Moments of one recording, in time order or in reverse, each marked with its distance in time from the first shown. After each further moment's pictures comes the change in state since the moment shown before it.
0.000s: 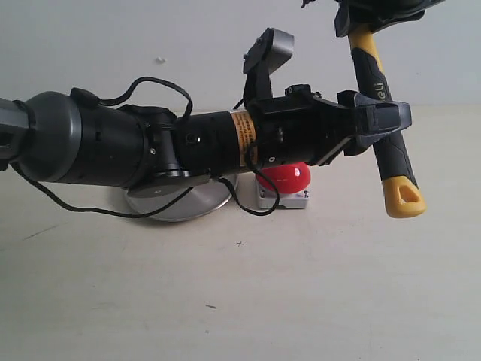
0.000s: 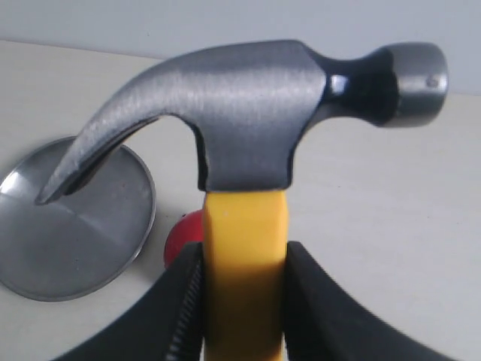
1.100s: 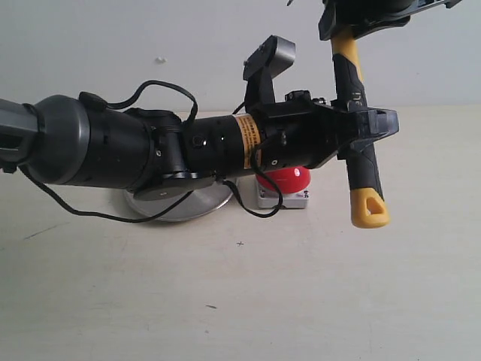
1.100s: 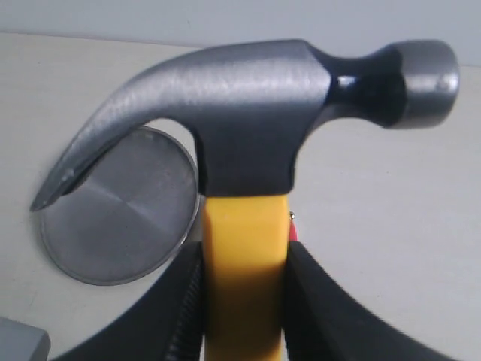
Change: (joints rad) left arm -0.011 0.011 -0.007 -0.032 0.055 0.015; right arm 0.001 -0.002 0.000 0.121 0.004 -0.032
